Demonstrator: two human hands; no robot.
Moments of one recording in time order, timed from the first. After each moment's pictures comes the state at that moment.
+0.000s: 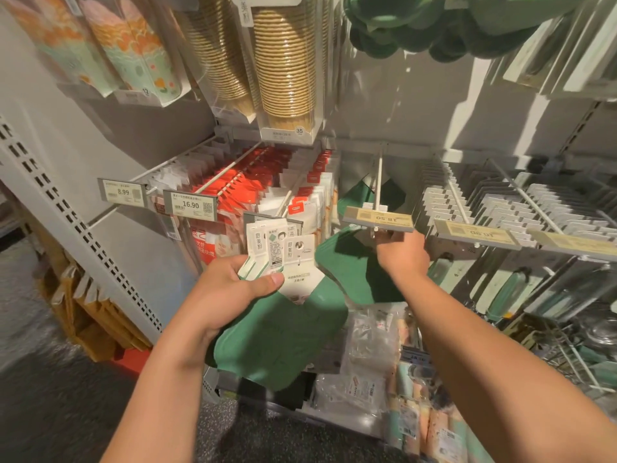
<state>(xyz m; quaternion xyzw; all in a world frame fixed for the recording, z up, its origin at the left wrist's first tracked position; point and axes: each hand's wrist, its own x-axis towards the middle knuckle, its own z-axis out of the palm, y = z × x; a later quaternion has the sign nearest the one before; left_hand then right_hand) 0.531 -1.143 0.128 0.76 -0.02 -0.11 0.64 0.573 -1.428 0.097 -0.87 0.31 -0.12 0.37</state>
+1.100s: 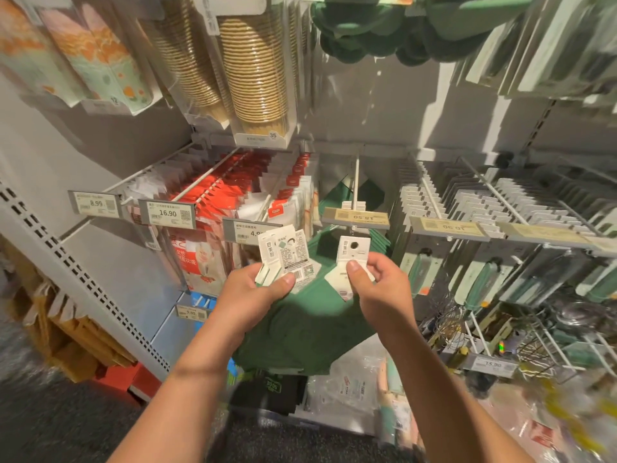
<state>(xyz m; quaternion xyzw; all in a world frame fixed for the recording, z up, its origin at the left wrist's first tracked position) 0.532 -1.190 0.106 0.77 -0.01 -0.10 0.64 0.487 -1.397 0.083 -0.74 0.13 -0.20 0.63</state>
